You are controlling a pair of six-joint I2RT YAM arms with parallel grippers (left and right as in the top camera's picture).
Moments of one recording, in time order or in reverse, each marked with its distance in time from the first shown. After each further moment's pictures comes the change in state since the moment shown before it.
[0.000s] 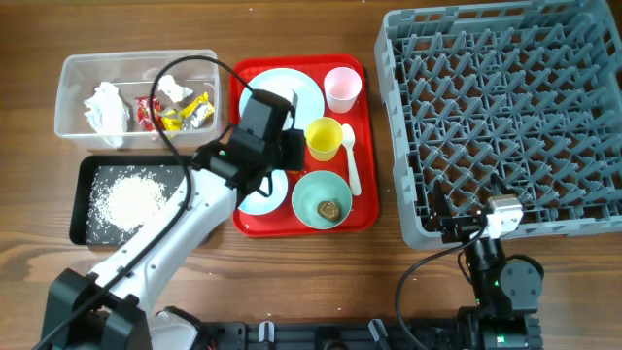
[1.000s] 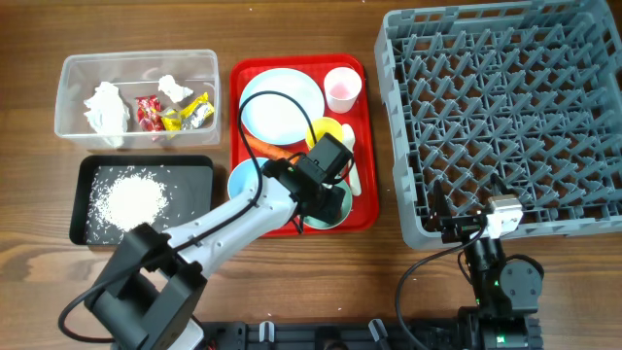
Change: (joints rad) left arm -0.252 0.201 0.000 -0.136 0.011 0.030; right arm 0.000 0.000 0.000 0.000 0.000 0.000
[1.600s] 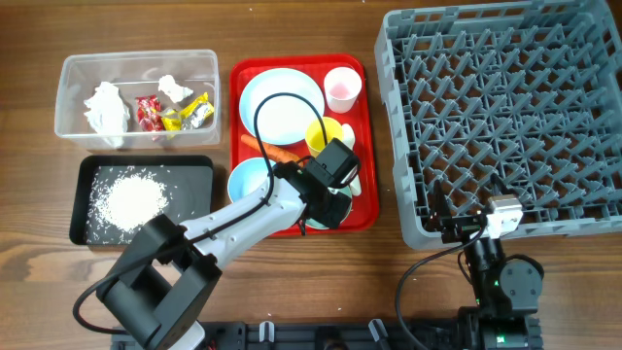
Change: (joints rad) left arm -0.025 0.048 0.000 0.018 -0.030 0.110; right arm 0.000 0.000 0.000 0.000 0.000 0.000
